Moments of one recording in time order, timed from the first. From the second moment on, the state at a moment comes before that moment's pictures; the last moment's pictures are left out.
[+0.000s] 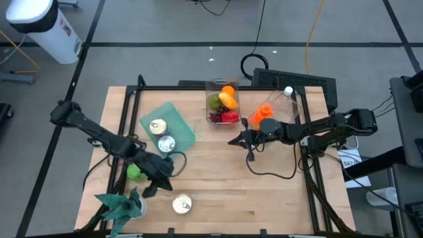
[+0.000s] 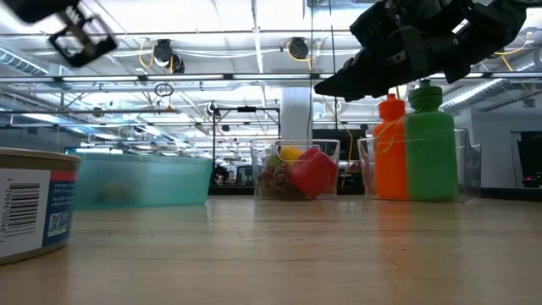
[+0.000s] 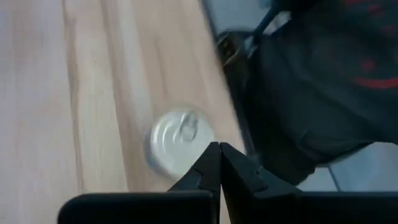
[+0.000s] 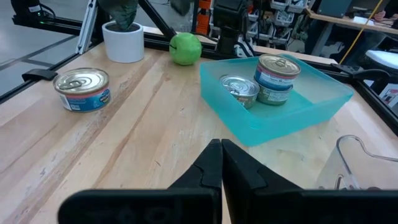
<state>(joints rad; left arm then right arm) -0.46 1.13 0.76 -0.30 0.26 -0.48 -0.06 1.33 0.51 0.57 -0.18 -0.17</state>
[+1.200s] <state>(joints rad) -0.30 1.66 0.77 -0.04 0.43 -0.61 -0.06 1.33 0.51 0.57 -0.05 -0.07</state>
